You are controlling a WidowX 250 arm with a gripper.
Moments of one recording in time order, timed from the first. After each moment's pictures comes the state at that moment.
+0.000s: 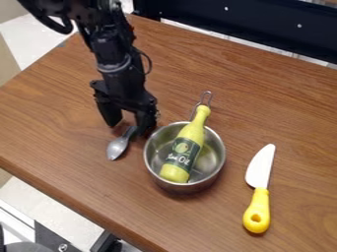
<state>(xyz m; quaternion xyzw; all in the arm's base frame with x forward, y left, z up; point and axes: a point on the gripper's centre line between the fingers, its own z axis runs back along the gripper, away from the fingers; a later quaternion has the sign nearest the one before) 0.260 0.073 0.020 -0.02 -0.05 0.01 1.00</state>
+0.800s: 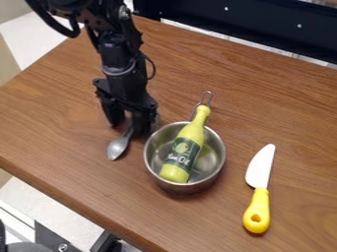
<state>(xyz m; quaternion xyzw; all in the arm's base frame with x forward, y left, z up) 0.265 0.078 0.012 0.01 -0.05 -0.01 1.00</state>
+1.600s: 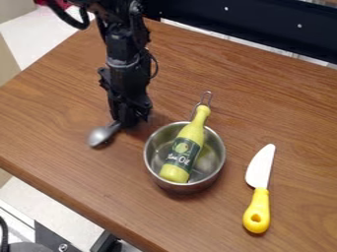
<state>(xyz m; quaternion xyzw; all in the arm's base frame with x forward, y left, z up) 0.272 0.092 0.019 0.06 -0.01 -0.12 0.99</state>
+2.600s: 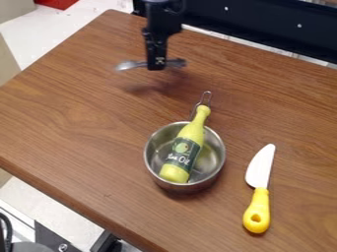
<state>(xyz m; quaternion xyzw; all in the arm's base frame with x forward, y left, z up) 0.368 0.077 0.049 0.03 0.02 -0.45 0.89</state>
